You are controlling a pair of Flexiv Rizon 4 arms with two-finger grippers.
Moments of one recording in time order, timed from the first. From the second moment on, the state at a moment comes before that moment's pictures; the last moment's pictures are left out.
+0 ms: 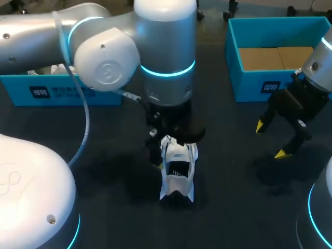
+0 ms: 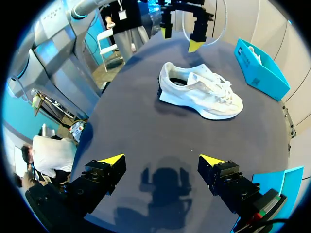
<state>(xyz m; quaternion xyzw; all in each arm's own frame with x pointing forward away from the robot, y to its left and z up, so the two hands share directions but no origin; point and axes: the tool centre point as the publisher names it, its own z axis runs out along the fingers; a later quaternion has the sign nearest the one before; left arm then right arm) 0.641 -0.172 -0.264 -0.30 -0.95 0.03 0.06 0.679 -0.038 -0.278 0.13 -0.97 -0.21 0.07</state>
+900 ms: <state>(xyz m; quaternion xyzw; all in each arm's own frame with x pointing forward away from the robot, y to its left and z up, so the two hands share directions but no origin) 0.602 -0.177 -0.335 -0.11 -0.99 0.03 0.07 0.679 -0.038 -0.278 0.13 -0.97 -0.21 0.07</state>
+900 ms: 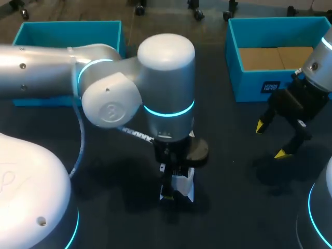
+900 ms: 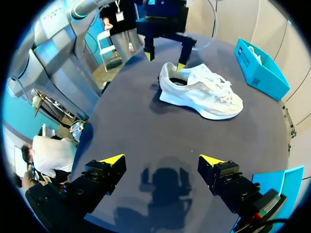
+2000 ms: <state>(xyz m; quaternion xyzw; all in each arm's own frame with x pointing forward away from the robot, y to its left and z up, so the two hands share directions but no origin) 0.595 -0.187 -0.391 -0.05 -1.00 0.00 0.04 0.679 -0.038 -0.278 0.13 -0.97 -0.21 0.07</state>
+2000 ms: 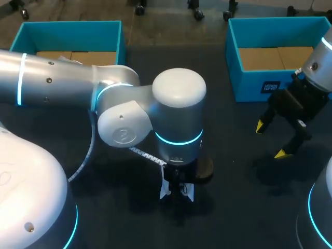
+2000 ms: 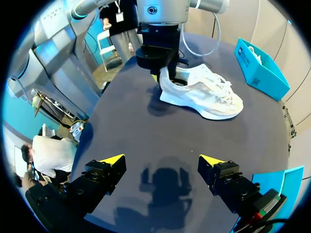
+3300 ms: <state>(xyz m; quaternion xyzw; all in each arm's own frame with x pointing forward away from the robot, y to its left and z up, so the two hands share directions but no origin) 0.707 -0.130 -0.246 0.00 -1.00 0.00 0.04 0.679 -0.038 -0.278 0.13 -0.97 -0.21 0.07</state>
